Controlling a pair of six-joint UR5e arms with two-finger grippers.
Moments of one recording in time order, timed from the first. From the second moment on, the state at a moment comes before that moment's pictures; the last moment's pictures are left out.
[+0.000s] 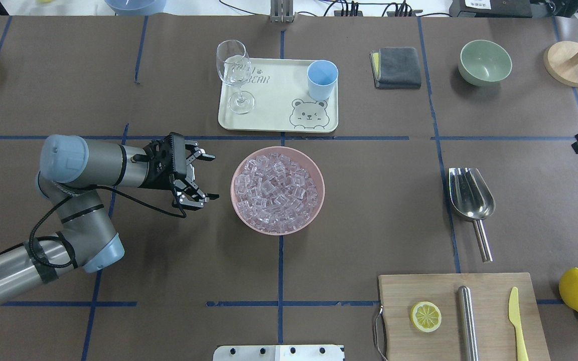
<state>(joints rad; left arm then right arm) -0.64 -1.99 -1.35 -2.88 -2.01 -0.02 1.29 -1.59 1.95 -1.68 2.24 0.09</state>
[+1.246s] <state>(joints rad) -1.36 -1.80 -1.45 -2.04 -2.30 0.29 1.53 -1.80 1.92 -1.69 2.29 -0.16</state>
